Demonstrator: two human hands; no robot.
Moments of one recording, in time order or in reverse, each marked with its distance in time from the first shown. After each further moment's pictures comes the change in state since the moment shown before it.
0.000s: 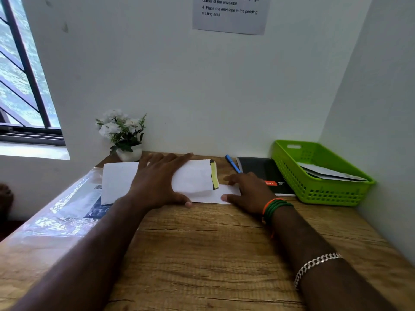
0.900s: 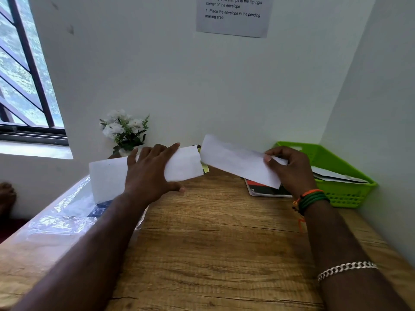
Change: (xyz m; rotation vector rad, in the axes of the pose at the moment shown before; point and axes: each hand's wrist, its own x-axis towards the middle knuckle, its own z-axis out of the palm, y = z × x) left_hand -0.001 -0.014 -0.002 0.030 0.183 -0.147; right_hand -0.010 0.042 -0.057 0.673 0.638 -0.054
